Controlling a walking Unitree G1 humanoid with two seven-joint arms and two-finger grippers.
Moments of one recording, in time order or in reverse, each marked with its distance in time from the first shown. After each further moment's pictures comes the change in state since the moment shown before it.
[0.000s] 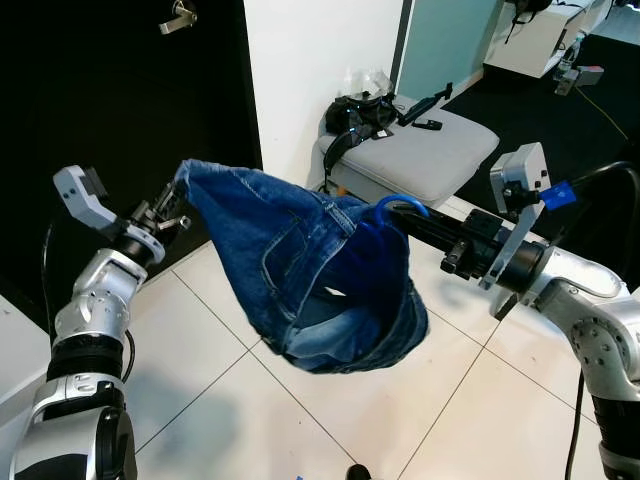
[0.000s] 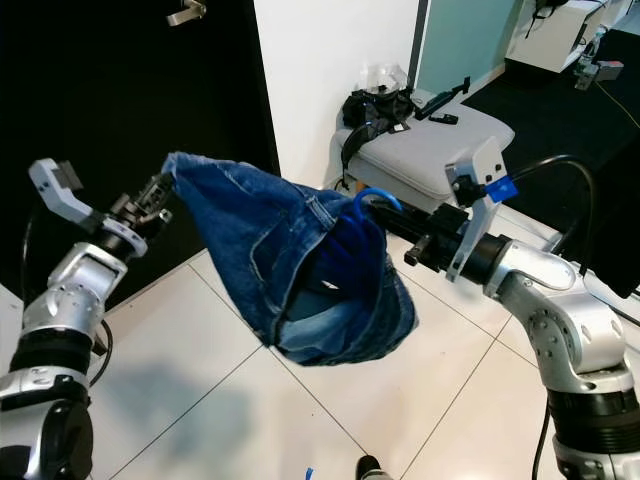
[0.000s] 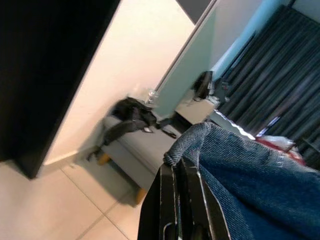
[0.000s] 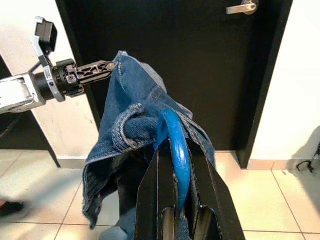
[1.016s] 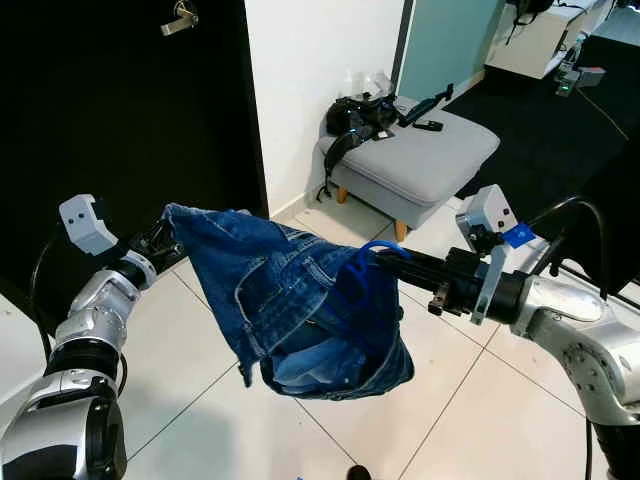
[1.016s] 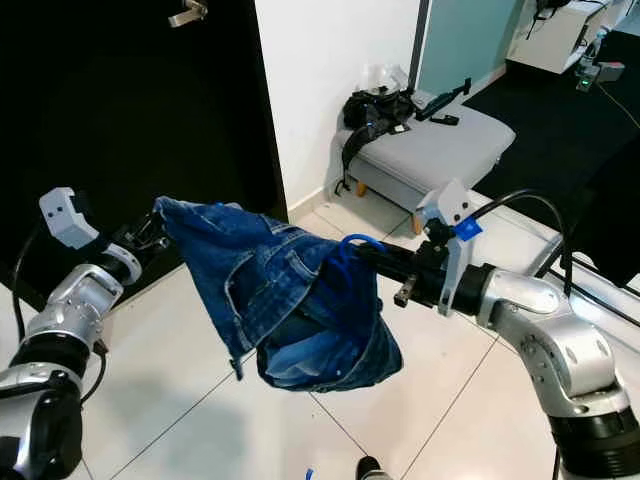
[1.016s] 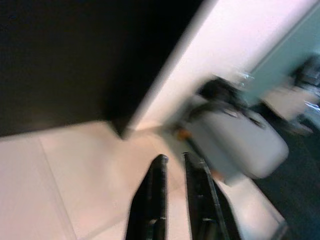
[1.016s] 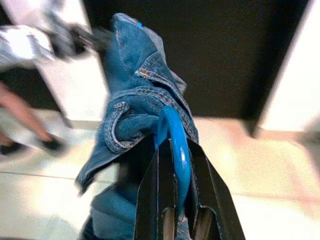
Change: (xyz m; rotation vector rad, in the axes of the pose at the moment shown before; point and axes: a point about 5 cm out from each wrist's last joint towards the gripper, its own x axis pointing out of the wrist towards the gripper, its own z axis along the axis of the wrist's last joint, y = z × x) left arm -0.023 0.052 -0.001 0.073 0.055 0.343; right arm -0.017 0.006 -0.024 -0.035 0.174 0.038
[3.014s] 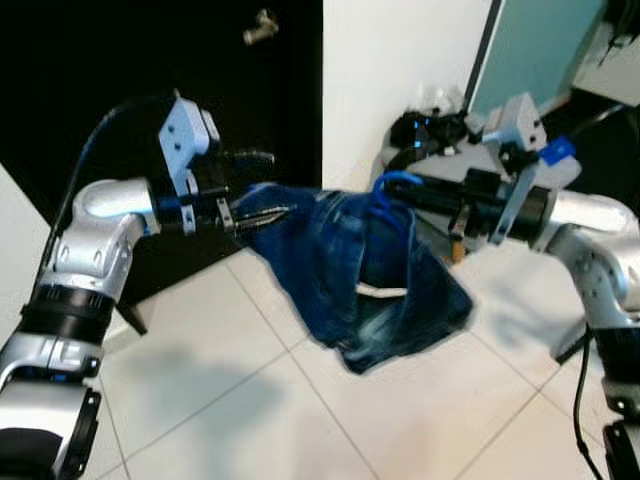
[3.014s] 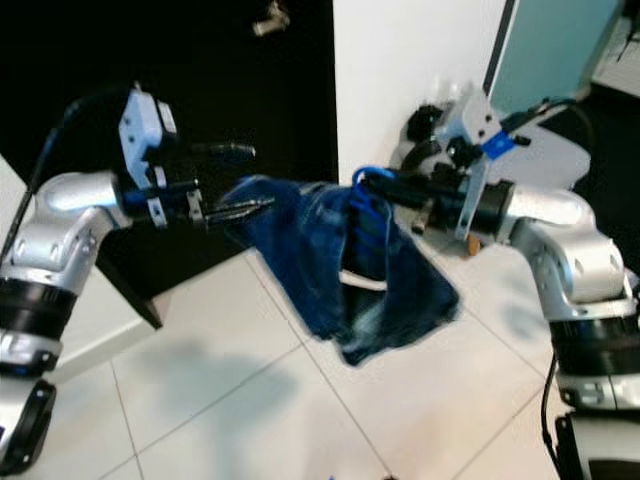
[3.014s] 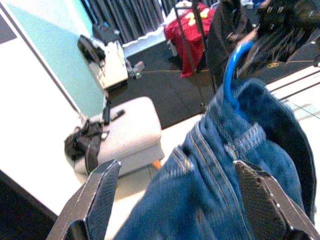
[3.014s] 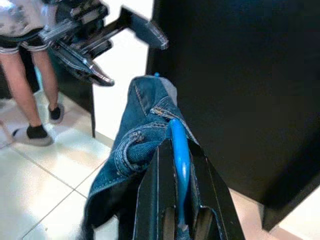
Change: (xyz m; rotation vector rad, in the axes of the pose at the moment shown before) left arm -0.022 -0.174 0.061 0.824 -0.066 -1.287; right arm 0.038 -0.033 0.062 -0.203 -0.110 0.200
